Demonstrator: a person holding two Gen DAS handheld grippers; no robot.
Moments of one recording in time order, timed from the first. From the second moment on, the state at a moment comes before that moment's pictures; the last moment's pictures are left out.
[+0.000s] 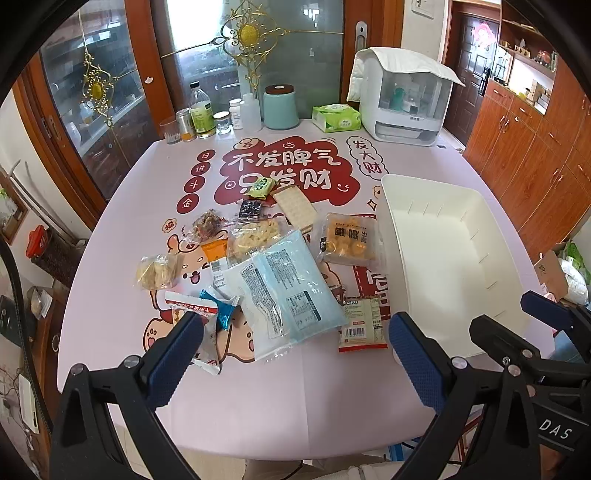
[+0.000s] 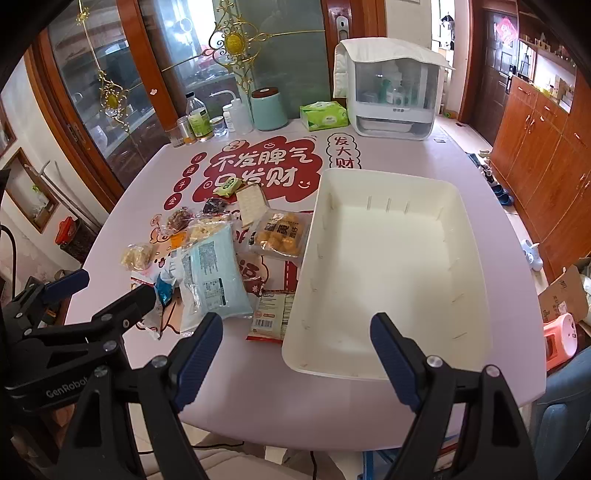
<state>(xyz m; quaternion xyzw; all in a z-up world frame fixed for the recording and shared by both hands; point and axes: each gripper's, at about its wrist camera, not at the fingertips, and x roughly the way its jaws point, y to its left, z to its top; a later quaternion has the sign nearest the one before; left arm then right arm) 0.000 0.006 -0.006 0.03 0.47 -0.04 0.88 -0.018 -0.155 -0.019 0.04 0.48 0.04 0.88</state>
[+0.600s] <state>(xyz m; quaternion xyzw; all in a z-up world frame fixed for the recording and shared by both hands) -0.002 0.010 -0.004 0.03 0.47 -0.04 0.88 -0.021 -0.156 -0.021 0.04 0.48 0.04 0.88</state>
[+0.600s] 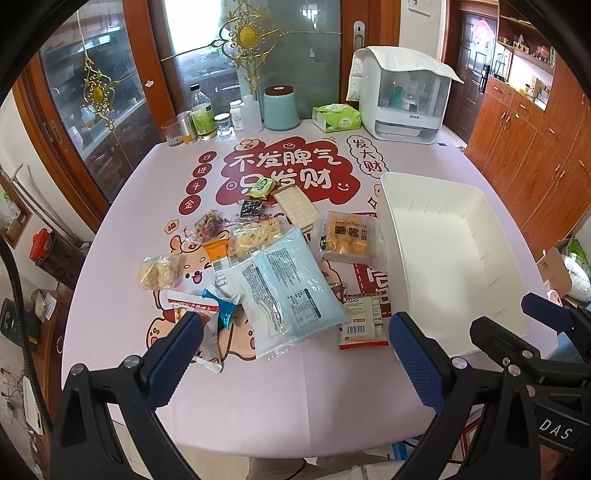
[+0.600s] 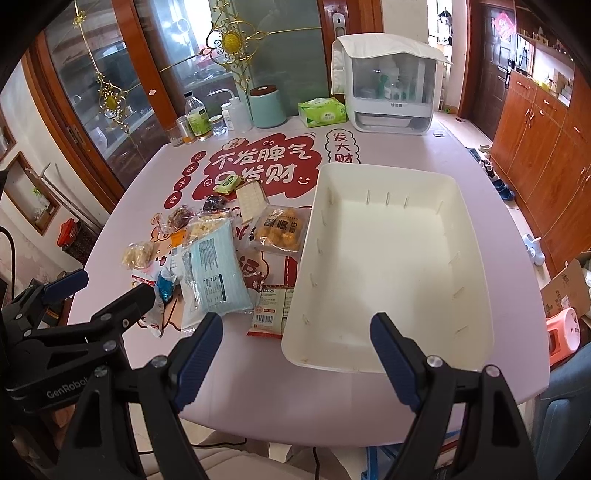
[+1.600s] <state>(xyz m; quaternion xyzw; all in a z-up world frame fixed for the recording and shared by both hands) -0.004 0.008 -0.002 0.04 0.47 -0.03 0.88 -0.023 -0.159 -0.021 0.05 0.48 0.04 0.88</state>
